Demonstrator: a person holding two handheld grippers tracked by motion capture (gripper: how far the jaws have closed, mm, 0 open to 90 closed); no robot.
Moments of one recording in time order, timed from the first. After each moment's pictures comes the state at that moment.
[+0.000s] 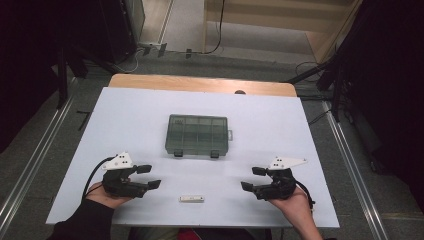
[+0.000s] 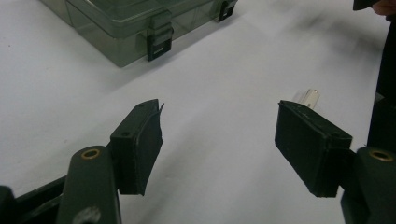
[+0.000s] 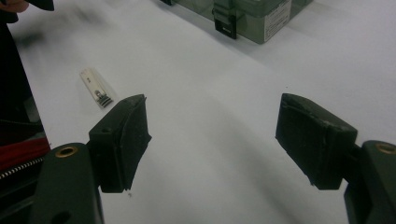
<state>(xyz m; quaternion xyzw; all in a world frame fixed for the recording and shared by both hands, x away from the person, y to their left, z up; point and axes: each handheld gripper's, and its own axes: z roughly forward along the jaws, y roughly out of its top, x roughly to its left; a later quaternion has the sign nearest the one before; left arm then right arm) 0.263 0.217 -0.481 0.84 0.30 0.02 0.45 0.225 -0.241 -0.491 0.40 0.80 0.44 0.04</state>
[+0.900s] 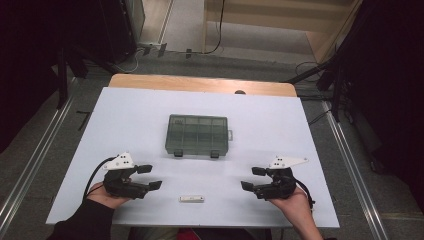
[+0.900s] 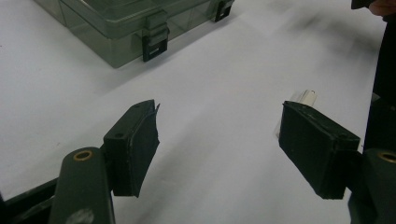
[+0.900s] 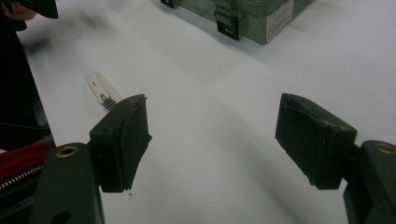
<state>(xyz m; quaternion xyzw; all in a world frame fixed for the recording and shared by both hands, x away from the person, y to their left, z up) 0.263 0.215 -0.481 0.84 0.30 0.02 0.45 0.227 -0.242 -0.491 0.41 0.80 0.45 0.03</state>
